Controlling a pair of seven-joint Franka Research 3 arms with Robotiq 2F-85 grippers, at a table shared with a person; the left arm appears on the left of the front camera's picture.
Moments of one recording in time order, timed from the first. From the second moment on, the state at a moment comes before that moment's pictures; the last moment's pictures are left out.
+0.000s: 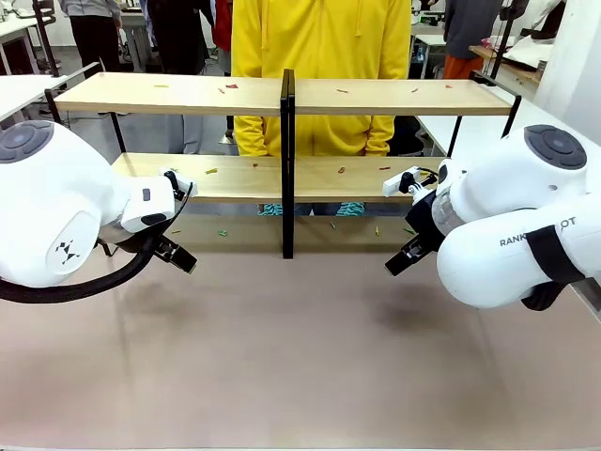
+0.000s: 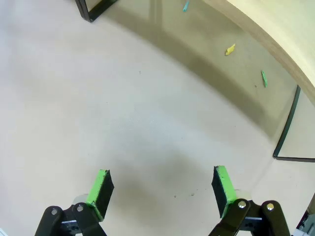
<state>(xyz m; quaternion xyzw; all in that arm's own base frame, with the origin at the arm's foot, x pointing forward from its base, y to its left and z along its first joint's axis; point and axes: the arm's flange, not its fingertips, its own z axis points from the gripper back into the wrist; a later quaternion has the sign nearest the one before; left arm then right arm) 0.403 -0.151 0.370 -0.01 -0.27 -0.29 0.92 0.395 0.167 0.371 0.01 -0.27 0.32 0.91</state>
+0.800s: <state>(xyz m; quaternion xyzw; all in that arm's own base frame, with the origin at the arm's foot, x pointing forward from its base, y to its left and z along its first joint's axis) 0.307 -0.017 0.619 -0.12 -0.51 -0.34 0.78 0.288 0.087 0.608 0.02 -0.45 0.32 0.83</state>
